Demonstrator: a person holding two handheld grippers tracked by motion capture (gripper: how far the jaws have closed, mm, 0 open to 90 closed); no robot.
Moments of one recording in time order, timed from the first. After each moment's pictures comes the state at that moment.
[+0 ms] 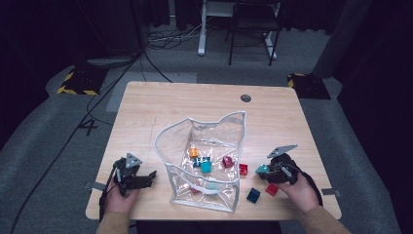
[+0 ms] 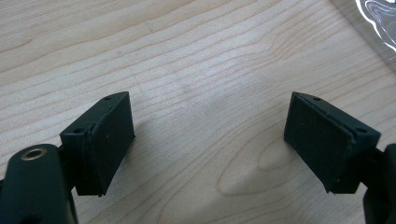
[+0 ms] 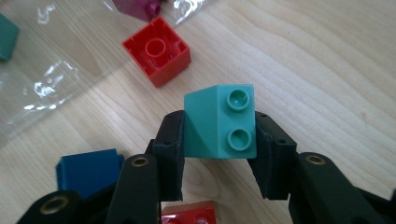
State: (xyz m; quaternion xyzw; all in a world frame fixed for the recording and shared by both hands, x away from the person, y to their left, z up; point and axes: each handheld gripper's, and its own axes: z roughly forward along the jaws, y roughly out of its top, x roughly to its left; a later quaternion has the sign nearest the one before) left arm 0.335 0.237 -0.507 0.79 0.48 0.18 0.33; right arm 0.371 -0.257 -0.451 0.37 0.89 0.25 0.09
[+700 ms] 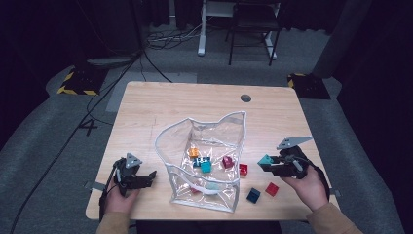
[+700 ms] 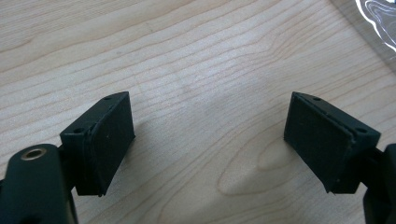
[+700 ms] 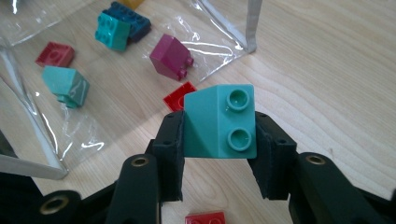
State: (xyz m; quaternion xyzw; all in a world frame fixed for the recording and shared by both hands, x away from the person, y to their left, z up) left arm 0.335 0.237 -0.507 0.79 0.48 0.18 0.33; right arm 0.363 -0.260 -0.398 0.36 0.87 0.32 0.09
